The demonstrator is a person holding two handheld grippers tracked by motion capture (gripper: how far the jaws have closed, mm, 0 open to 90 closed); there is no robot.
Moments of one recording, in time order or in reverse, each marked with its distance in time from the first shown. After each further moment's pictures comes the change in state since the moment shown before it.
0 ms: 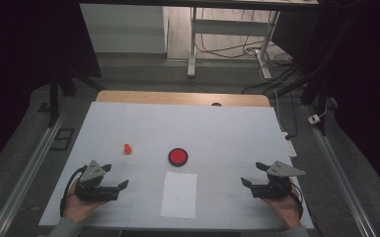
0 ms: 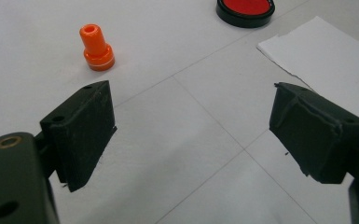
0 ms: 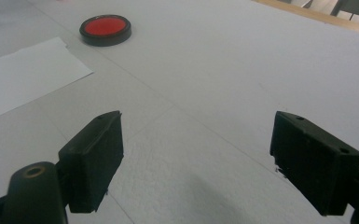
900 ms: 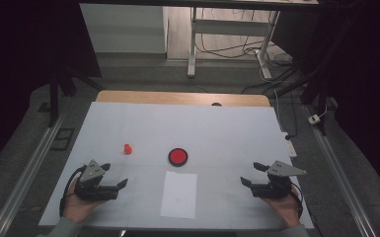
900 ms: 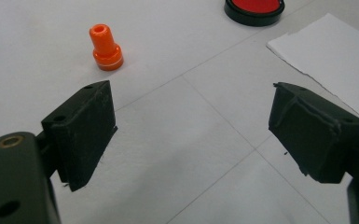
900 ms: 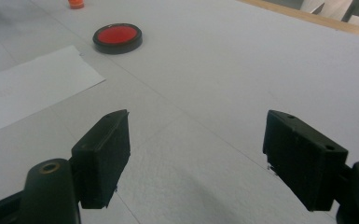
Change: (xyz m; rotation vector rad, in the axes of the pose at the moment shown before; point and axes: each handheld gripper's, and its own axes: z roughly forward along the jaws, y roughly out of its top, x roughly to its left) left arm 0.002 -0.001 0.001 0.003 0.026 0.012; right arm 0.001 0.002 -0.001 -0.025 0.043 0.010
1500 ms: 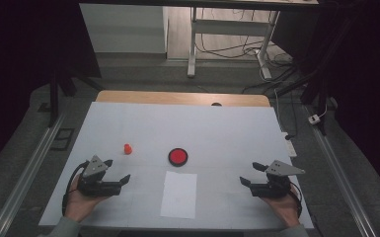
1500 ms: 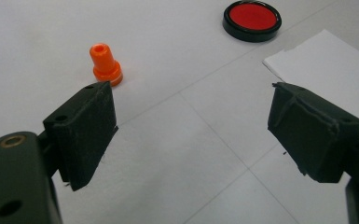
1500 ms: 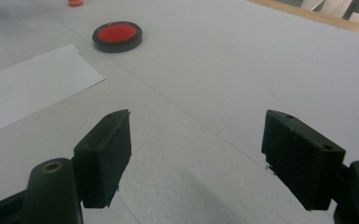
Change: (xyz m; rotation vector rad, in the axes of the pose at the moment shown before) left arm -0.002 0.020 0.001 0.002 0.005 -0.010; right arm 0.001 0.001 0.002 0.013 -0.007 -0.003
